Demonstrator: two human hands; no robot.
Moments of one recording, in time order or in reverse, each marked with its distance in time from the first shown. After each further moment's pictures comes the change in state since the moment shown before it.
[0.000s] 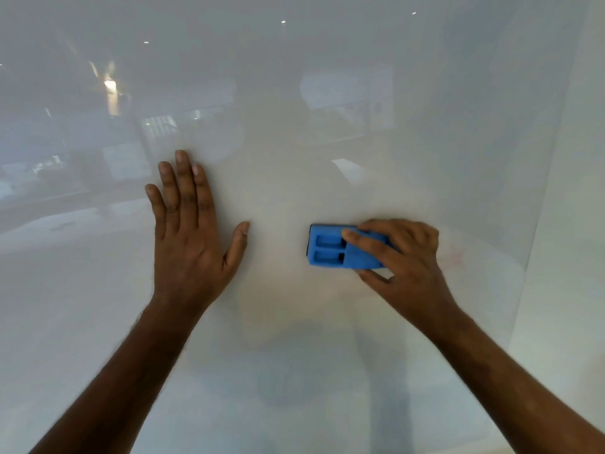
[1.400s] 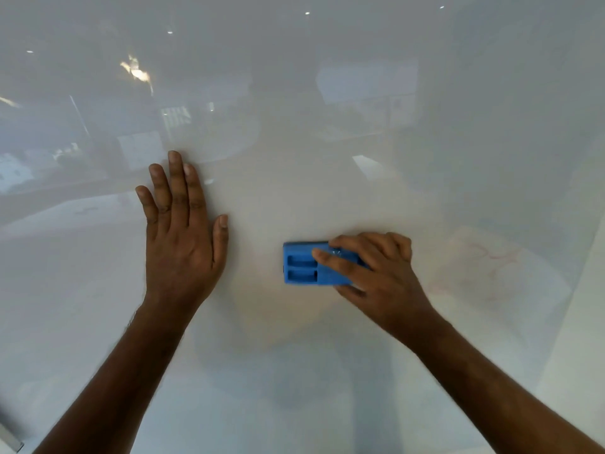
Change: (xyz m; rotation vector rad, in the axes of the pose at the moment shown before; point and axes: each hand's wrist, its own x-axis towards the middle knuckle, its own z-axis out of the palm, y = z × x) left_hand -0.036 -0.085 -0.015 -0.031 -0.002 -0.061; right_hand 0.019 -0.094 0.051 0.006 -0.024 -0.145
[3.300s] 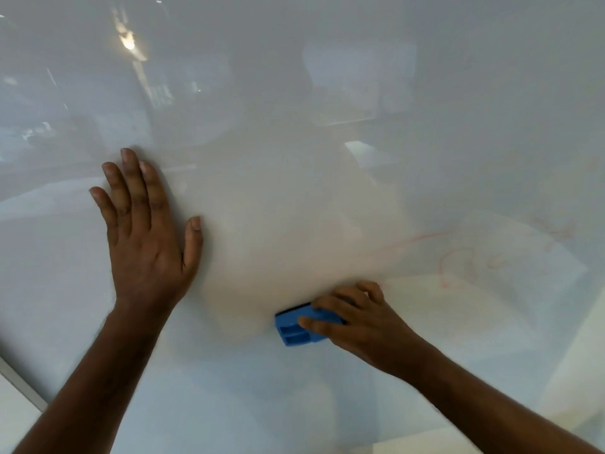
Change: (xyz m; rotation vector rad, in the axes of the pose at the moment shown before) left_hand -0.057 -0.128 -0.027 -0.037 0.041 -0.060; right_hand -0.047 -0.117 0.072 0.005 -0.237 -0.262
